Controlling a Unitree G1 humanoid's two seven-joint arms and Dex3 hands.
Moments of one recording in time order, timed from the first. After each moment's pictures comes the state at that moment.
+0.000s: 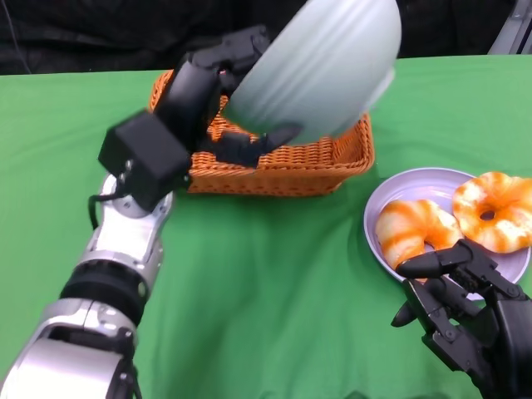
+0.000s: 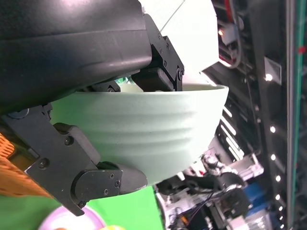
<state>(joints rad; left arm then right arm) -0.87 0.01 -0.04 1.01 -0.06 -0.79 -0.25 0.23 0.07 0.03 -0.08 0.11 -0.33 0.12</state>
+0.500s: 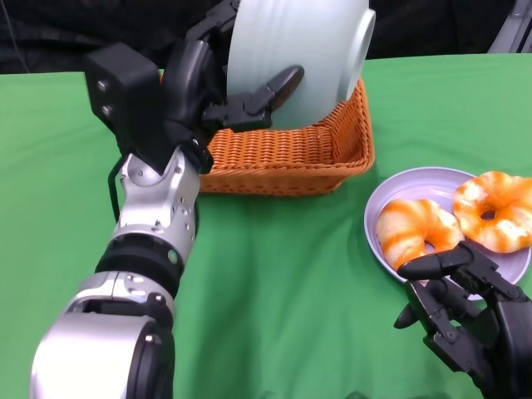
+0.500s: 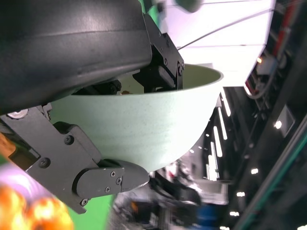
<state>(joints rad) -0.98 -0.10 0.21 1.09 -0.32 -0.40 -0.42 0.22 0.07 0.02 -0.05 0.10 -0.35 0.12</state>
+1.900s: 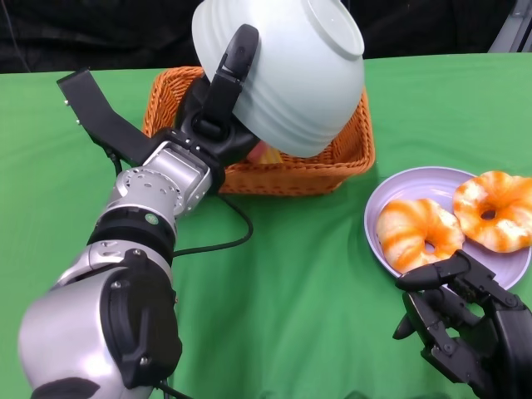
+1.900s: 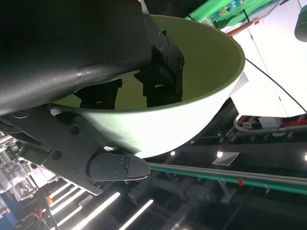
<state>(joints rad) -1.10 -0.10 0.64 1.25 -0.68 0.30 -0.46 0.24 0.07 0.02 -0.04 0.11 -0.38 0.16</state>
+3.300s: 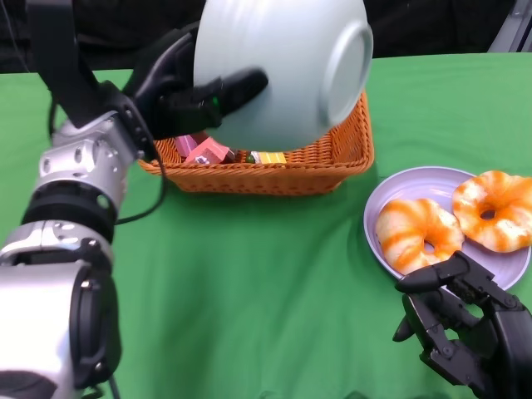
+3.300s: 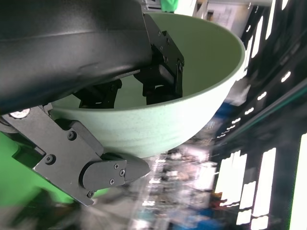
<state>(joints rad) -1.07 0.11 0.22 1.13 -0.27 -0.05 -1.04 0.24 0.07 0.02 -0.03 0.12 -0.38 0.18</state>
